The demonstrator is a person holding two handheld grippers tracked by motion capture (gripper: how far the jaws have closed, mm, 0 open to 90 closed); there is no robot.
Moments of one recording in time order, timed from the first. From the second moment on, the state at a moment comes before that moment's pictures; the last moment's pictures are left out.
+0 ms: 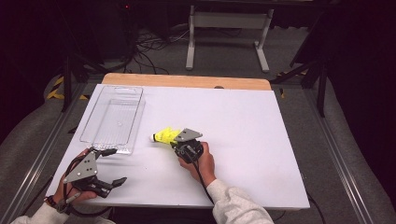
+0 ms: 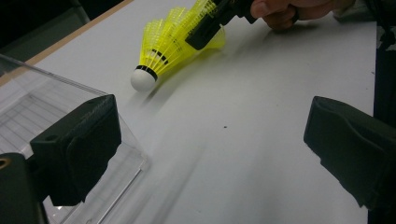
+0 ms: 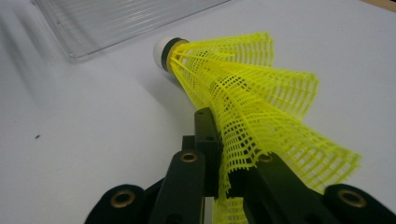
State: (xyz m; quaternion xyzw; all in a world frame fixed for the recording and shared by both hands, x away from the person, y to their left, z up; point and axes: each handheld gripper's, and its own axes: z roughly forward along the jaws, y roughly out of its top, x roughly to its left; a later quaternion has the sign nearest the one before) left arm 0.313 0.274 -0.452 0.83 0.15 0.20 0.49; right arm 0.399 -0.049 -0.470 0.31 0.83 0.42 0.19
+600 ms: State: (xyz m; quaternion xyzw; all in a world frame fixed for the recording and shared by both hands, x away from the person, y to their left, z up) left arm 0.308 0.281 -0.452 0.83 0.16 0.21 0.49; right arm 0.397 -0.056 -0.459 0.29 0.83 0.43 0.19
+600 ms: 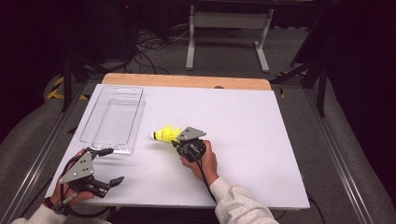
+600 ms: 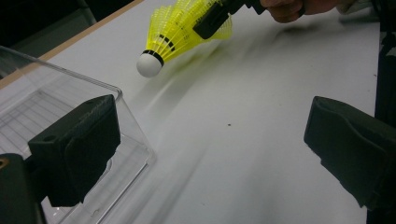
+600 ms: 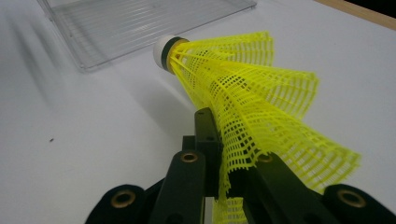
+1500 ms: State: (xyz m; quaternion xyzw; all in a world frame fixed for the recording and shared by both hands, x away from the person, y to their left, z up) left arm 0.309 0.281 -0.452 0.83 0.16 0.21 0.49; right arm 0.390 -0.066 -0.441 0.29 0.82 0.46 0.19
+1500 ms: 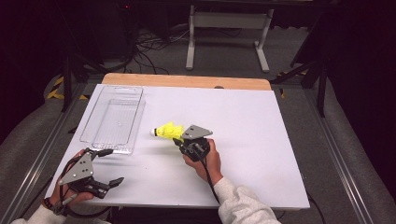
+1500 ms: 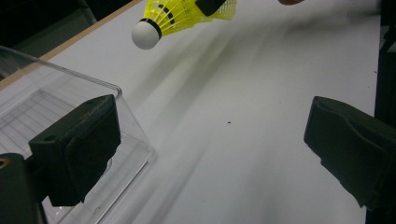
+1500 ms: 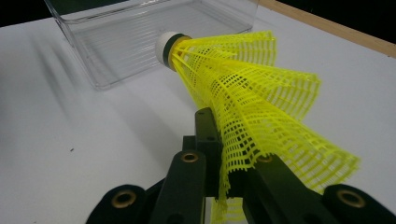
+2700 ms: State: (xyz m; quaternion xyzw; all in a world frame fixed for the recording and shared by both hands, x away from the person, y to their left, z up) left arm 0.313 0.279 -0.451 0.83 0.16 0.21 0.50; right arm 0.398 -0.081 -0.411 0.31 0.78 0.50 0.21
